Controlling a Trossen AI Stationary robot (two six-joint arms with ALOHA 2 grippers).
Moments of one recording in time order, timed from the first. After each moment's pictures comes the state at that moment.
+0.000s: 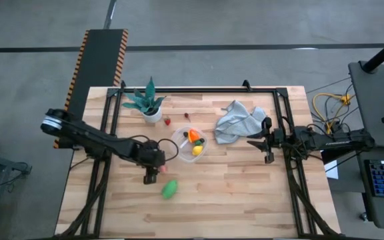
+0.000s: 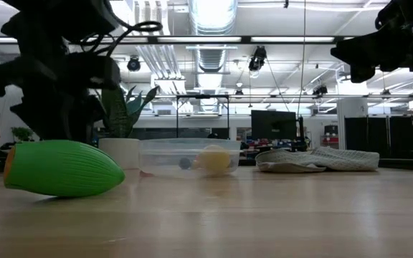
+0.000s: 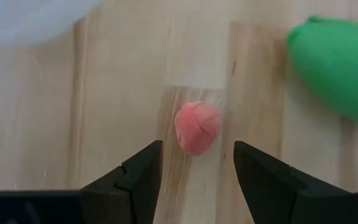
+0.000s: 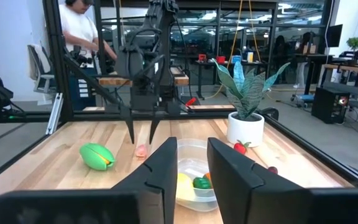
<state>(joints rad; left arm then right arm) -0.25 1.37 0.69 -0.45 -0.04 -0.34 0.05 0.19 0.04 0.22 0.08 -0.01</state>
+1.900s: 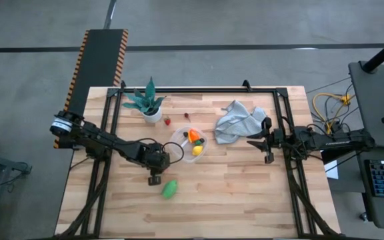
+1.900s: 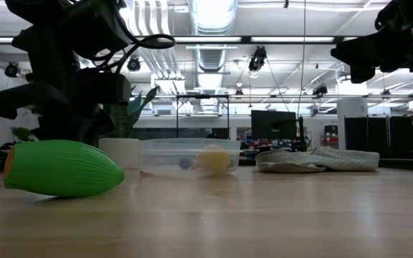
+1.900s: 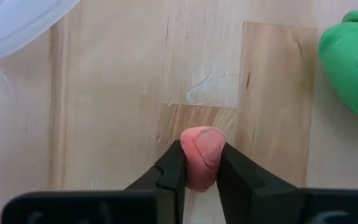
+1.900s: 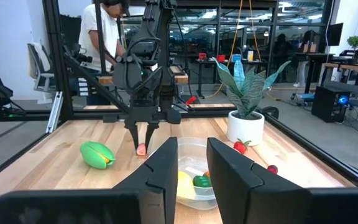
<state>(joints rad) -0.24 1.52 0.71 -0.37 -0.04 -0.31 0.05 0.19 0.04 0.21 0.08 -0.01</state>
